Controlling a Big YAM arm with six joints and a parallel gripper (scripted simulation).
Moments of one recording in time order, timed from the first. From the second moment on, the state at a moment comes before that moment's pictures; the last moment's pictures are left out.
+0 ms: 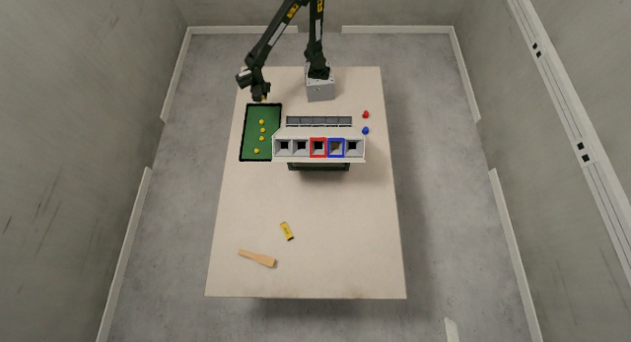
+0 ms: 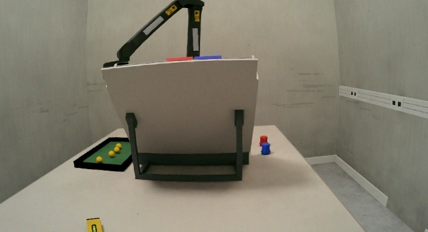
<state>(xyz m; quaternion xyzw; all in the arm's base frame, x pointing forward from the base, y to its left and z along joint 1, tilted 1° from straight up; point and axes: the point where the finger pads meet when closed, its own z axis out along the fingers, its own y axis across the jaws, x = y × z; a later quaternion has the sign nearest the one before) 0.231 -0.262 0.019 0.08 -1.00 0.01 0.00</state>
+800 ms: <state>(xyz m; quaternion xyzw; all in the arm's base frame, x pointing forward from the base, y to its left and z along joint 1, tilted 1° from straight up) 0.337 -0.235 0.055 0.09 -1.00 0.01 0.00</state>
